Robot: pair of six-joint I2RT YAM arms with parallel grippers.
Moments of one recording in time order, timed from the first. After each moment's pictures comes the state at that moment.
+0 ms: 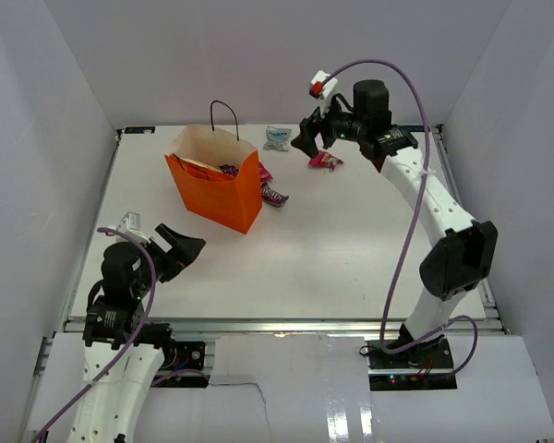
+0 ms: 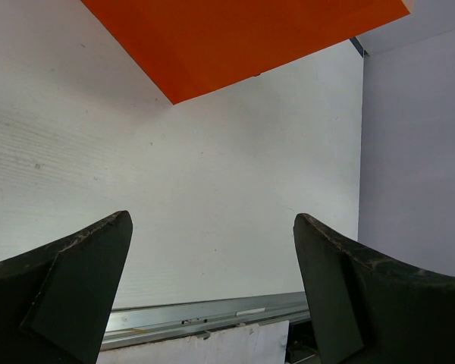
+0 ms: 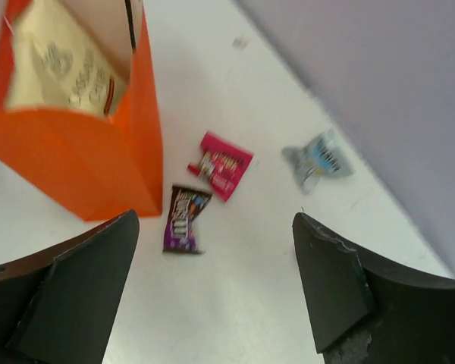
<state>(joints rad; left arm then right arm) -0.11 0.39 0.67 -0.69 0.20 -0.80 0.43 1.71 1.78 -0.33 -0.54 -0.31</state>
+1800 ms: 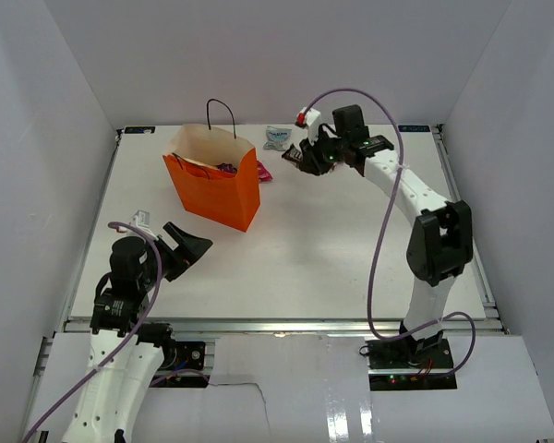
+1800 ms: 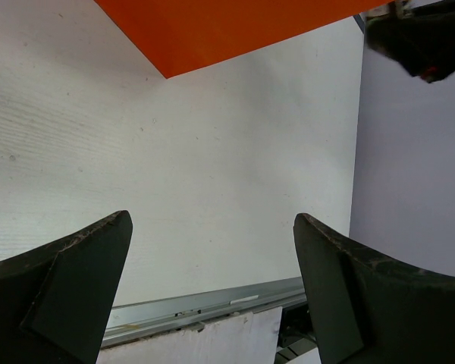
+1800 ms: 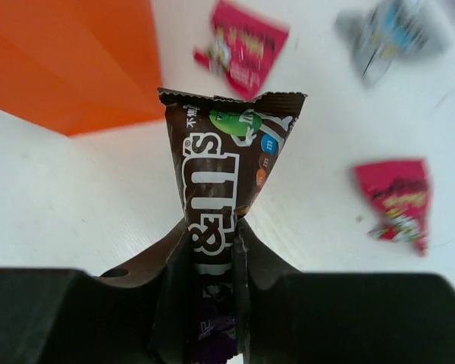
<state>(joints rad) -0.11 0.46 0.61 -0.60 0.28 -0.82 0.42 1.95 1.69 -0.48 -0.49 -0.39</state>
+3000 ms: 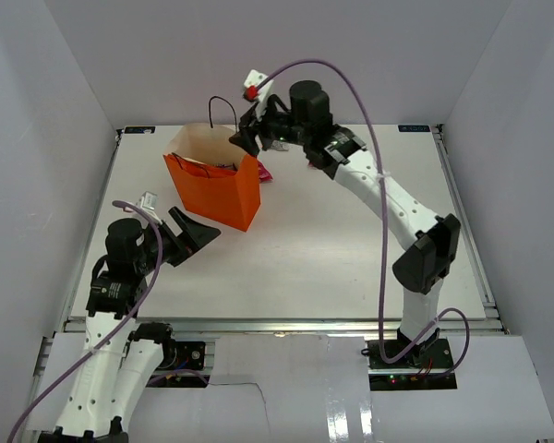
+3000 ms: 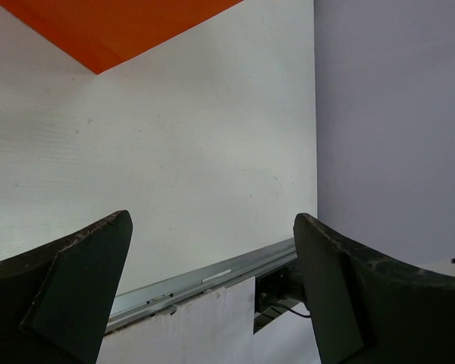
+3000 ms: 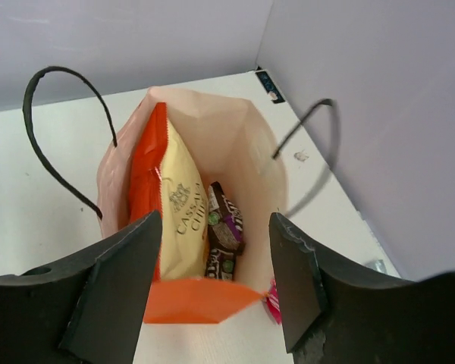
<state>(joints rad) -0.11 0.58 0.71 -0.56 0.44 -0.80 0.74 1.94 2.06 -0.26 -0.41 -0.26</state>
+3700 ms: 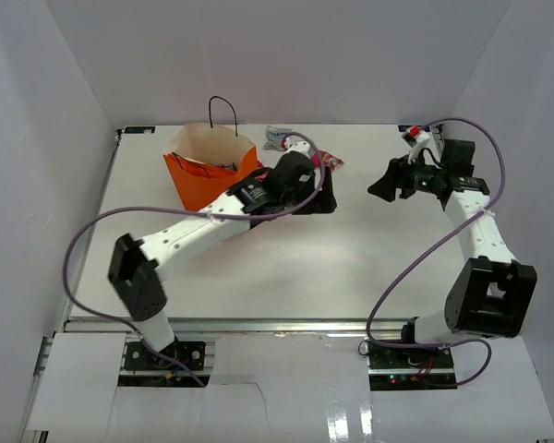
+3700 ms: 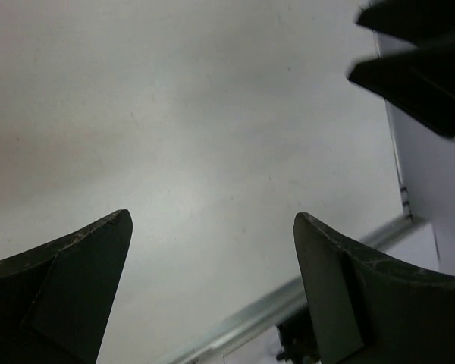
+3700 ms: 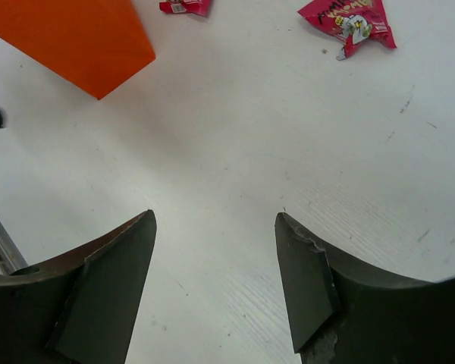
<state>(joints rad) -0.90 1.64 1.56 -0.53 -0.14 -0.70 -0.08 1.46 1.19 -0.43 -0.88 -0.24</state>
